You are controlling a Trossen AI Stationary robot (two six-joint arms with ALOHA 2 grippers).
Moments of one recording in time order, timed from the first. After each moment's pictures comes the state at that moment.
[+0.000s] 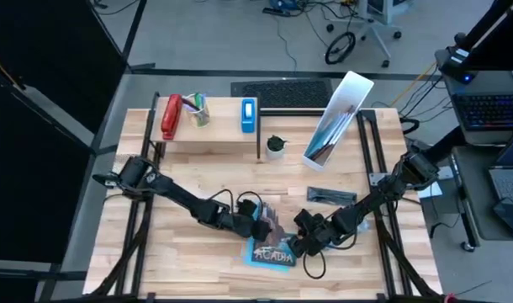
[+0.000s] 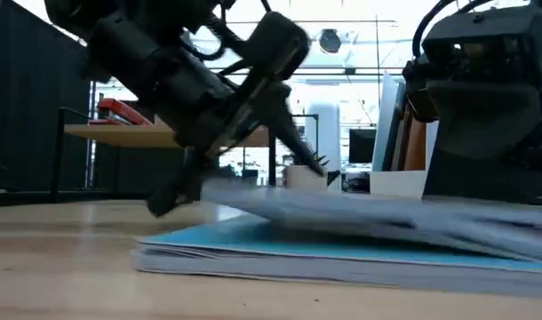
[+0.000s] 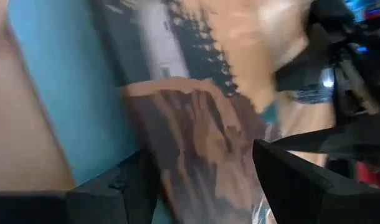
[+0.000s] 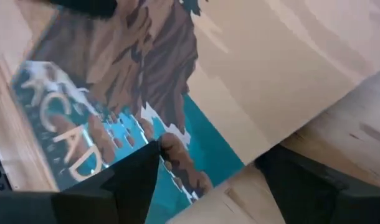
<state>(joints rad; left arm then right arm) -0.35 1.97 0.98 0.31 -0.23 -1.43 0.57 1.74 0.82 -0.11 0.30 1.39</state>
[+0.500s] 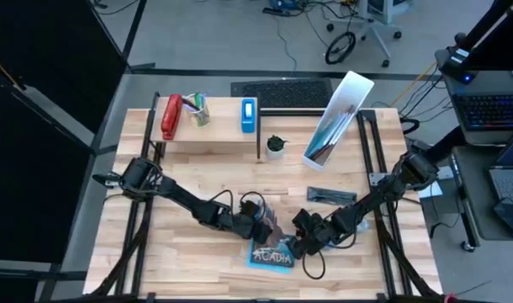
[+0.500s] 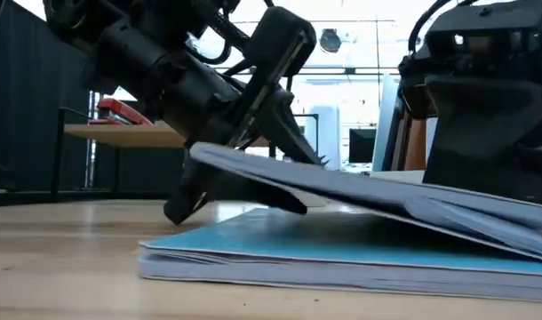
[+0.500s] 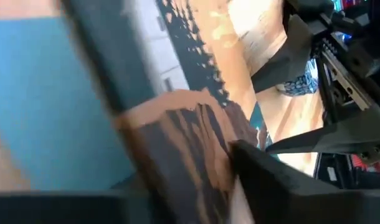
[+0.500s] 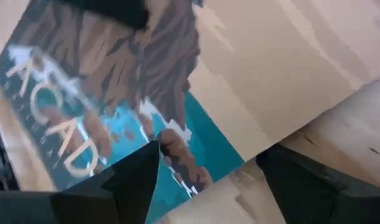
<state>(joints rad) -0.35 1.99 0.98 0.39 -0.23 -1.29 0.57 1.72 0.82 -0.08 0.24 1.30</state>
